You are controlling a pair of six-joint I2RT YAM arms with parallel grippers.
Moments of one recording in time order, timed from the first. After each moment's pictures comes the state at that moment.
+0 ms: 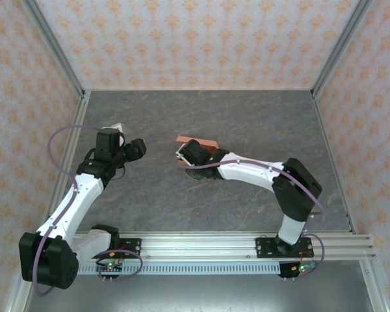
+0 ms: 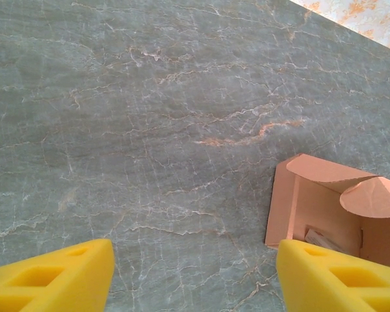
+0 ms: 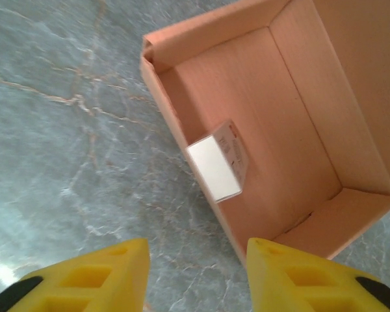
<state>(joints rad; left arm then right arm) -0.11 1.06 0.78 -0.43 0.05 -0.46 0.92 1.77 1.22 -0.52 0.29 -0.13</state>
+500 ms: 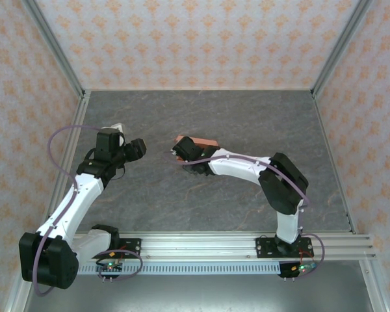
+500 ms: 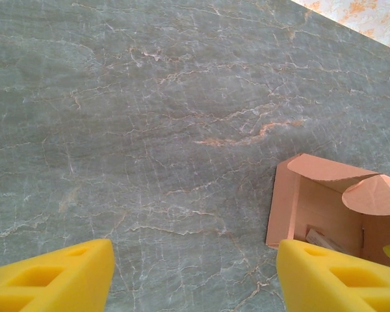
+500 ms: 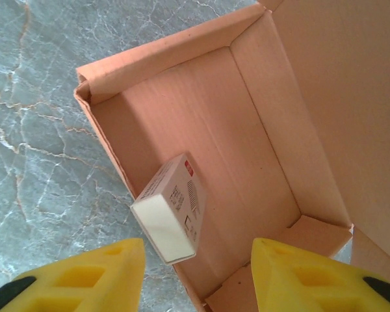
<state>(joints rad) -0.11 1.06 0.78 -0.43 0.05 -0.46 0.91 1.88 1.33 -0.53 0.41 -0.18</state>
